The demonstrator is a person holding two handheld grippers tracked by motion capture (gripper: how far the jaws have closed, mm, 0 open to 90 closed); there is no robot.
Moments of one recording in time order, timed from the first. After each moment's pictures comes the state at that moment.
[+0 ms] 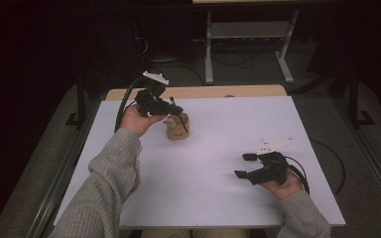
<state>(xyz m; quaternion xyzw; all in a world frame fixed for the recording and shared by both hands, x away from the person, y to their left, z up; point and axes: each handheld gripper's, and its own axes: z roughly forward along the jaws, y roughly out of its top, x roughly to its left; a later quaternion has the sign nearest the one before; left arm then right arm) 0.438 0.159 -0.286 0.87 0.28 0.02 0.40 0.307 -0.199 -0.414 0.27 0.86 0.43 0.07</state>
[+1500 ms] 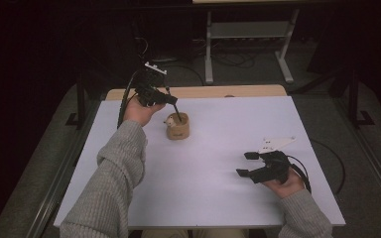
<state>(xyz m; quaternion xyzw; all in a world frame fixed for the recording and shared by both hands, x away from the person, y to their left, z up) 0.476 0.165 -0.294 0.85 0.36 0.06 0.37 0.310 -0.204 -0.415 0.27 0.86 0.43 0.07</state>
